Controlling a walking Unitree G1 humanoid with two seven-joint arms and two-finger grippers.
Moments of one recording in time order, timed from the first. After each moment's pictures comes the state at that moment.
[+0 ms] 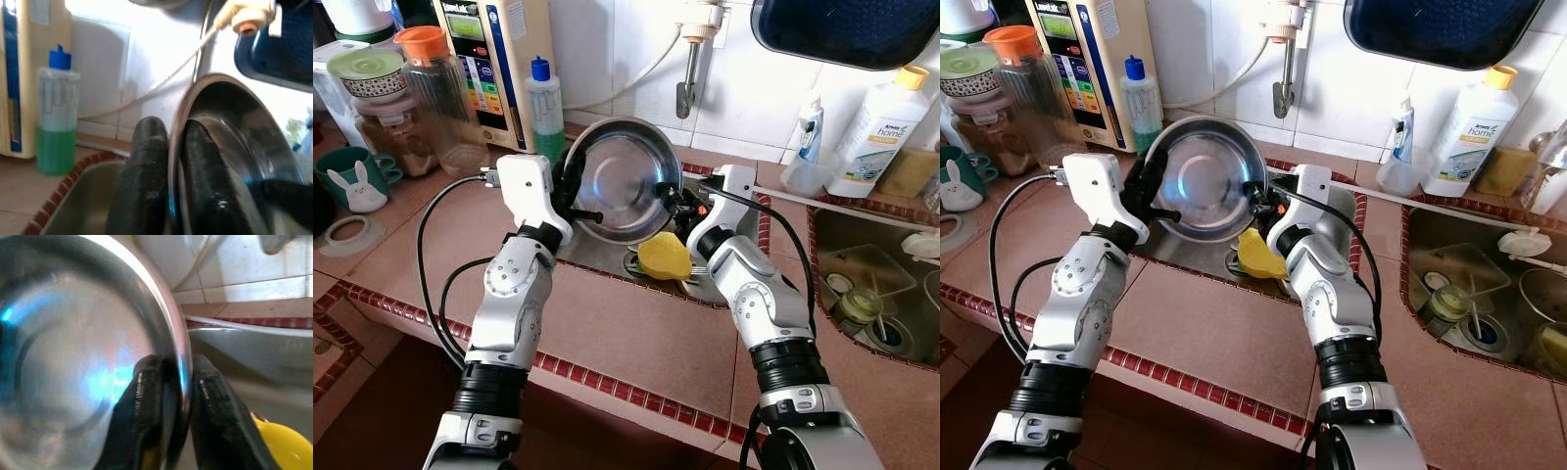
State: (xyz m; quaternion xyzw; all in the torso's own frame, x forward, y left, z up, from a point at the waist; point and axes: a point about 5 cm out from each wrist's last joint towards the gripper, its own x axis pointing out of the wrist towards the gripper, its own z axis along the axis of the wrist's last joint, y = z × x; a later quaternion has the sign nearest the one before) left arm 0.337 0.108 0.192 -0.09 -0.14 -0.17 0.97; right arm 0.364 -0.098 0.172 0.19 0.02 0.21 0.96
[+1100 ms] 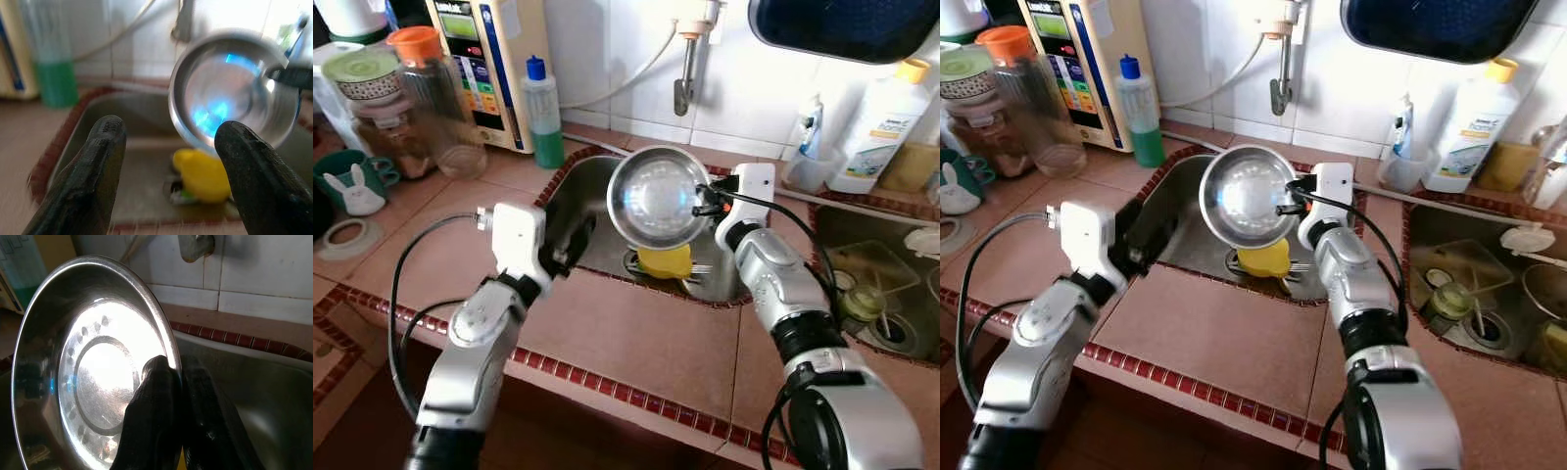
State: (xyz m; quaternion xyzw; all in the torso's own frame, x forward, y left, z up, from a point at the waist) left arm 0.290 0.142 0.148 -0.01 -0.03 -0.21 0.98; right arm 0.392 -0.142 0.163 0.04 0.02 0.12 0.99
